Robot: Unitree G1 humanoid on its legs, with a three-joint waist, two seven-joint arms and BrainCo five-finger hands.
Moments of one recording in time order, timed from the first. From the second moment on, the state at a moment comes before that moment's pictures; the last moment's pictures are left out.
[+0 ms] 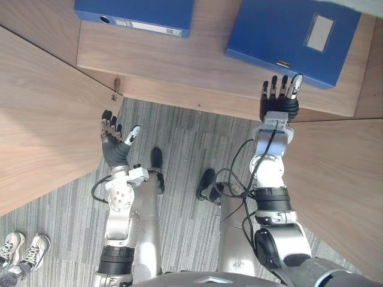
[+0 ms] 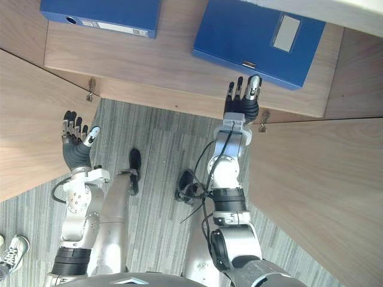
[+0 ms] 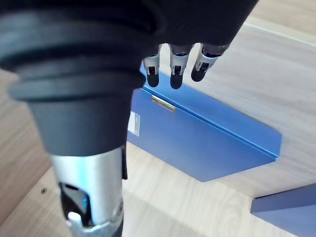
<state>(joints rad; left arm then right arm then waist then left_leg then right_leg) -0.05 -0.06 -0.04 -0.14 -0.21 -0.21 0.37 -0.54 -0.09 -0.10 0.06 1.21 -0.37 -0.31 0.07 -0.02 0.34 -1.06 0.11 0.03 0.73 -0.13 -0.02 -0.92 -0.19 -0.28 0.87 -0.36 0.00</state>
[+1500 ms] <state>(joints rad) -0.14 0.01 0.12 -0.15 -0.12 -0.25 0.29 -0.68 -0.24 -0.03 -0.01 -0.48 0.01 -0.46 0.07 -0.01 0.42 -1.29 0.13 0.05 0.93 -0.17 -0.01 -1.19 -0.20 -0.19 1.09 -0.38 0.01</state>
